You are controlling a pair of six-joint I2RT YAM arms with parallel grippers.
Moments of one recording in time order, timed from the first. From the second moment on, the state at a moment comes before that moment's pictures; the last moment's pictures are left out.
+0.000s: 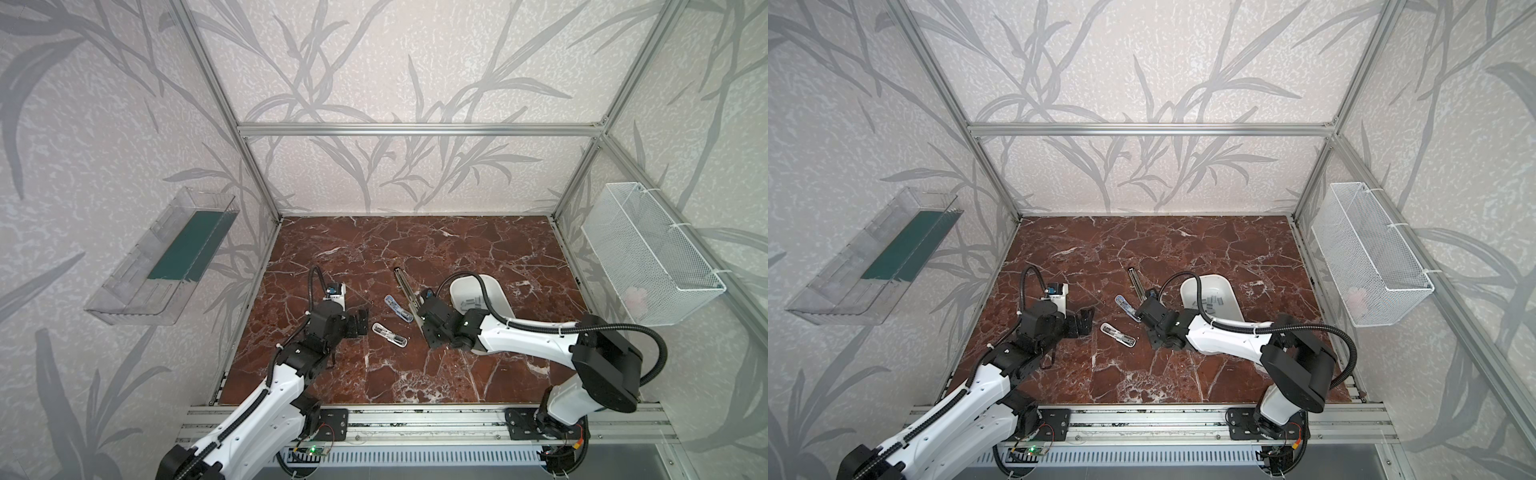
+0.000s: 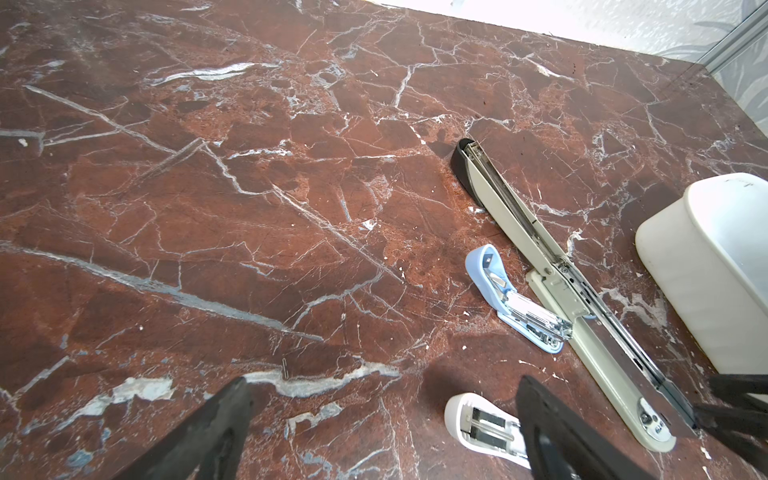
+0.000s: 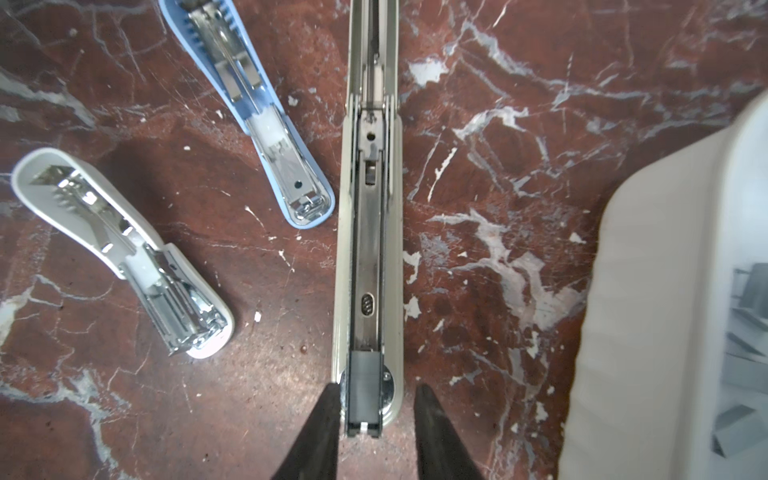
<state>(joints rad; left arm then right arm) -0.41 0.78 0.37 -0.20 -0.14 -0.36 0.99 1.57 0.92 -0.41 0.27 0.50</state>
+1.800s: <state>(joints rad) -0.41 0.77 0.35 -0.18 -0.15 -0.33 0.41 1.55 0.81 -0.48 0.11 0.57</state>
